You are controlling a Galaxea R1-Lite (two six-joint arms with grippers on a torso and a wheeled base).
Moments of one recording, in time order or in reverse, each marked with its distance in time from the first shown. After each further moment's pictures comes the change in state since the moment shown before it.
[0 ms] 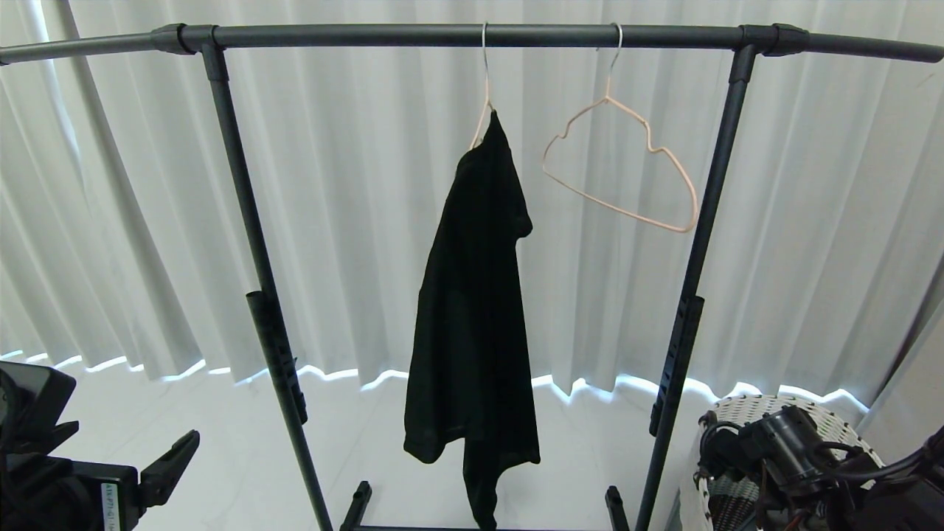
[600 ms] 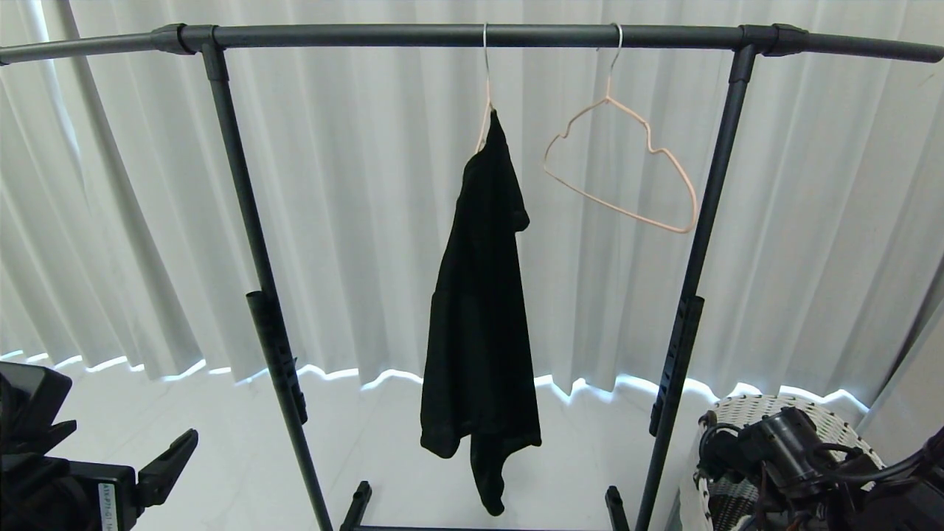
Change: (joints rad) left arm 0.000 -0.009 0.000 0.000 0.000 0.001; right arm 0.005 -0.004 0.003 0.003 0.009 0.000
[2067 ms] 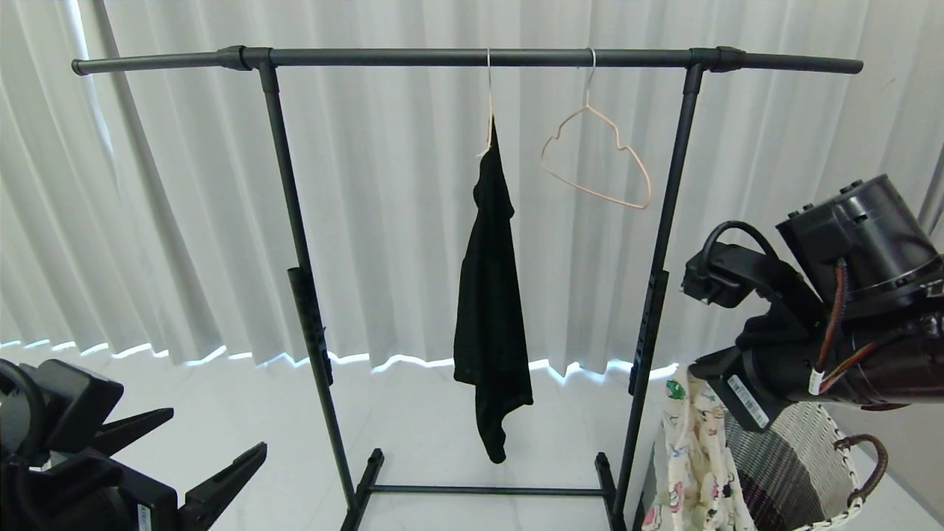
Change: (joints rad) left arm -0.126 0.017 -0.026 -0.001 -0.276 -0.009; right arm 0.277 -0.361 -0.784 0.786 0.091 0.098
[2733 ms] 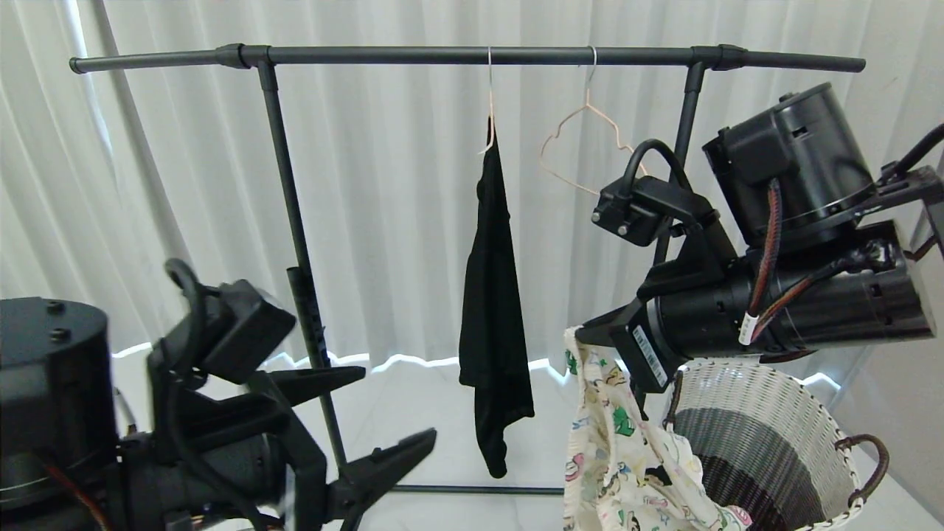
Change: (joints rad) left arm -0.460 0.256 -0.280 0.000 -0.100 -0.170; right arm 0.163 0.125 -0.263 -0.027 0.214 0.071
